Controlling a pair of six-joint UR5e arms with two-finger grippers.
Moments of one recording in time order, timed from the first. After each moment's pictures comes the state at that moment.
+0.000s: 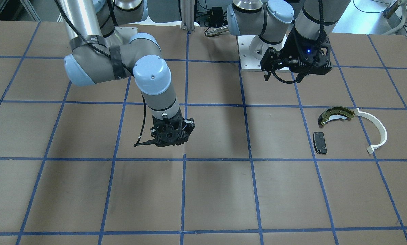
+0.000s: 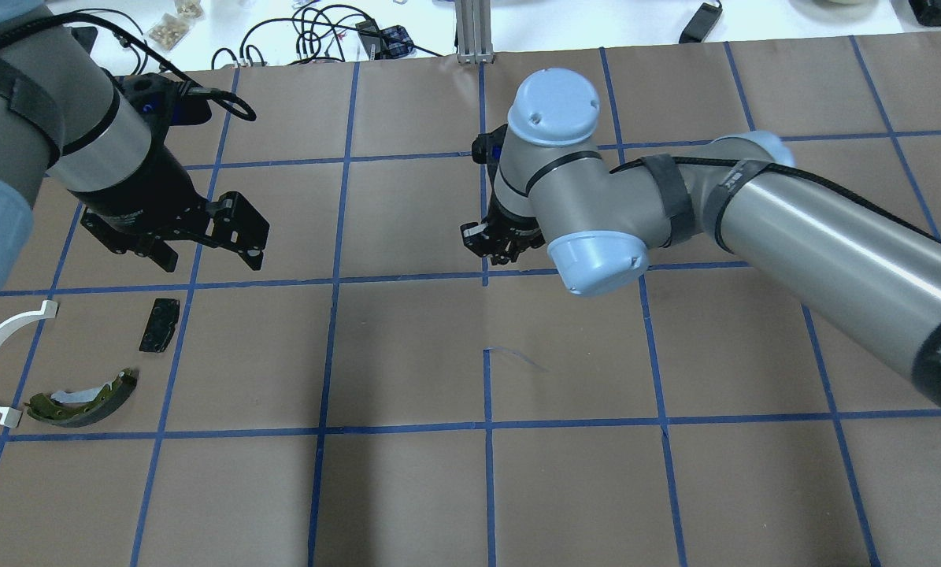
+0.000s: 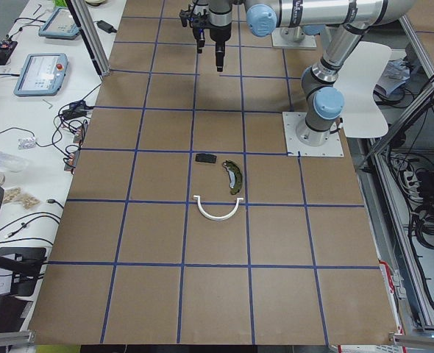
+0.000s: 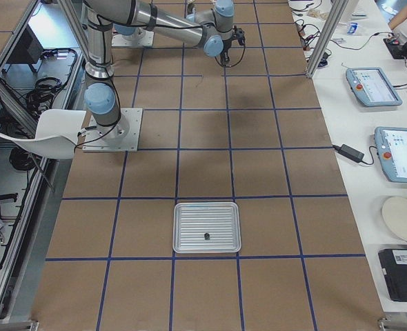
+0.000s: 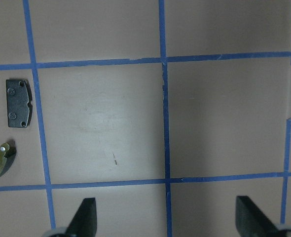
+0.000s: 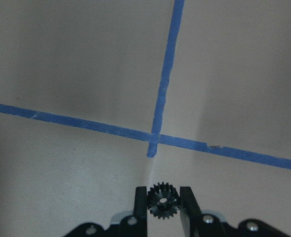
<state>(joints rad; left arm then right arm) -1.50 -1.43 -1.77 -1.55 1.56 0.11 1.91 -1.19 1.77 -2.25 -1.45 0.16</state>
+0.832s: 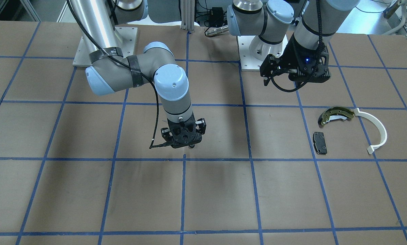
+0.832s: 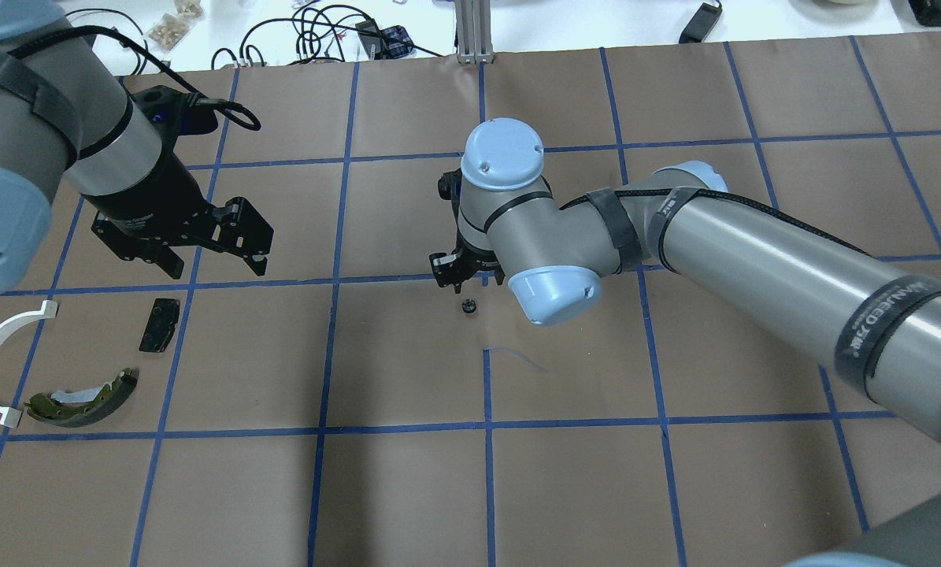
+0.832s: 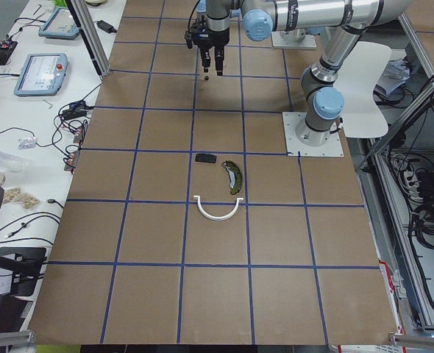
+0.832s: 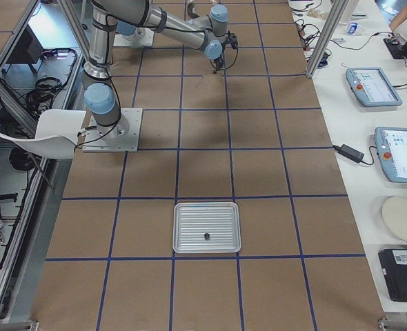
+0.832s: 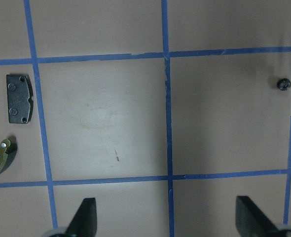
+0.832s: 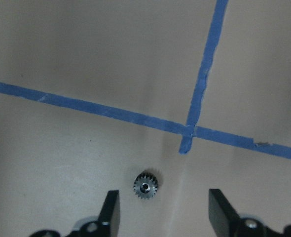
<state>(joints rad) -1.49 -1.46 -1.78 -1.54 1.56 0.09 1.94 -1.16 1.77 -2.29 -1.47 0.16</state>
